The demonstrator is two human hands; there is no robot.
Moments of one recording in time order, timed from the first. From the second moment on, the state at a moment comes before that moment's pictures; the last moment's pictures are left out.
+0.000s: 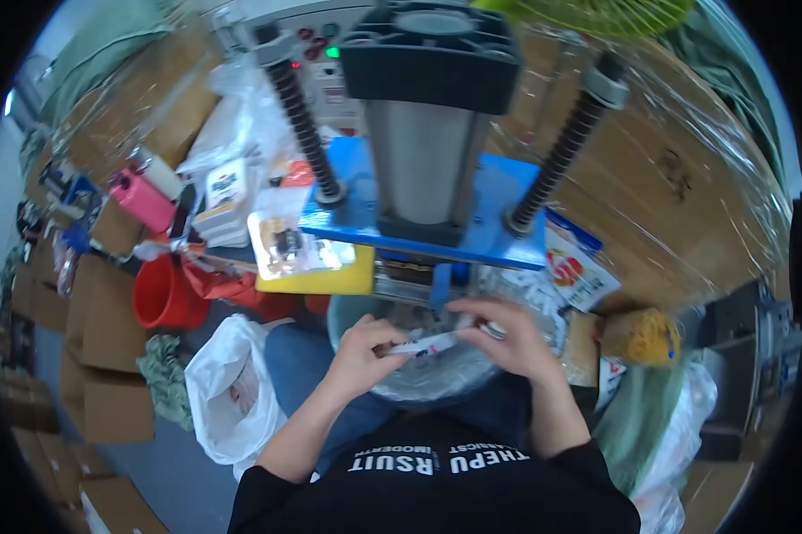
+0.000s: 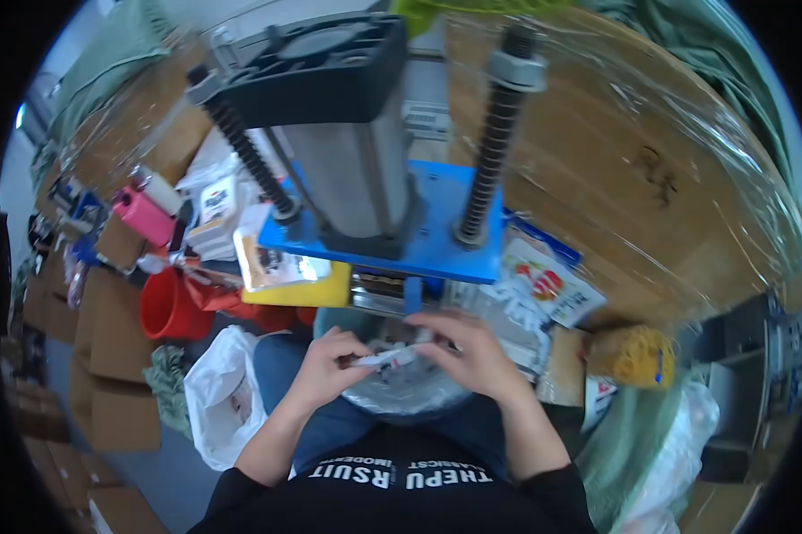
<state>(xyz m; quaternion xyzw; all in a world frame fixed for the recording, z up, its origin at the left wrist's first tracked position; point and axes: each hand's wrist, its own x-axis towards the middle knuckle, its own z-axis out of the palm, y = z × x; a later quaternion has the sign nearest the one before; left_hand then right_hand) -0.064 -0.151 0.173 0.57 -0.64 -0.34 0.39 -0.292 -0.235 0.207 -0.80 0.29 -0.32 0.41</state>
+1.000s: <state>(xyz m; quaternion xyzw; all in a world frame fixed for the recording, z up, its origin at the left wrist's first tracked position) 0.028 -0.177 0.126 0.70 -0.66 0.07 0.27 -0.343 -0.250 0.134 -0.71 0.59 -0.33 0.22</state>
